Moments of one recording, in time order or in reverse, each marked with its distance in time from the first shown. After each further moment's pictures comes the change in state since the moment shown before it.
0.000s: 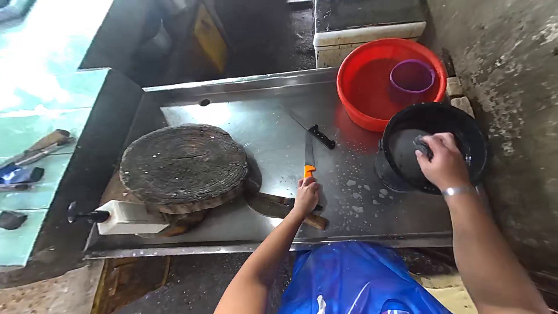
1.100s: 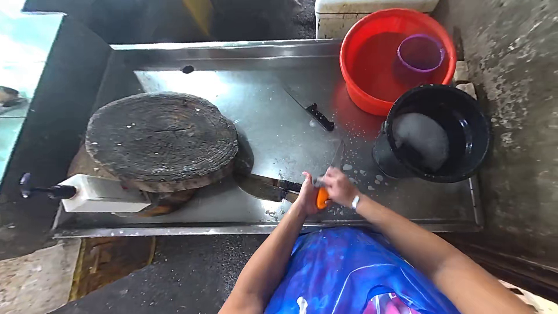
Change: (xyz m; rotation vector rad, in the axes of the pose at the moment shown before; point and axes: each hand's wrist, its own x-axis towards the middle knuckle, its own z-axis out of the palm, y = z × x) left_hand -0.047 0.056 -0.002 -1.851 -0.537 -0.697; right_hand -0.061 -0.133 0.183 0.350 -0.308 -0.485
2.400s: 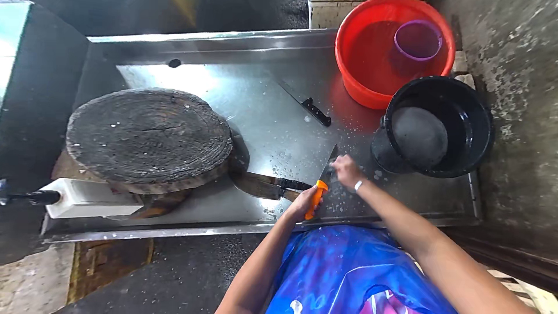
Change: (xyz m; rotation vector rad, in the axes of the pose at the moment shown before) left_hand -0.024 -0.009 -0.026 0.503 0.197 -0.021; right_hand 0.017 0.069 0.006 -0.127 -0.033 0.095
